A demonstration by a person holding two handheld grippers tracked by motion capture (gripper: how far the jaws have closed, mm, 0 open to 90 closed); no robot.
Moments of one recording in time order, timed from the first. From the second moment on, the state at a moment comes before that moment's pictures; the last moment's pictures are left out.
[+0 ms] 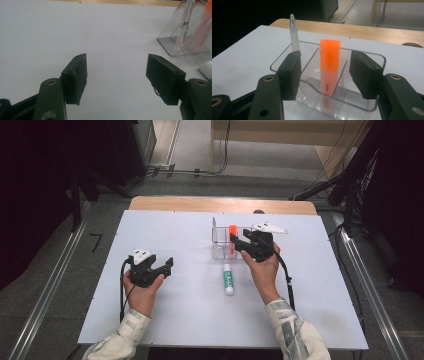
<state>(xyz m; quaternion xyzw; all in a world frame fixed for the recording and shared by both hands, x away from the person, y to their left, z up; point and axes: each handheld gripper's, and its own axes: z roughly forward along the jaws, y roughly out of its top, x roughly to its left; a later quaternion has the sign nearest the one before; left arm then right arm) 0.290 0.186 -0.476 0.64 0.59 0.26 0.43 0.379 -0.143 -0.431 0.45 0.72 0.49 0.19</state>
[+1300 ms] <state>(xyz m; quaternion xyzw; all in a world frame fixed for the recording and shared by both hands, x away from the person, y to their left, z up) 0.290 0.188 -0.478 0.64 0.59 0.26 0.42 0.323 -0.167 -0.460 0.43 0.75 0.46 0.17</state>
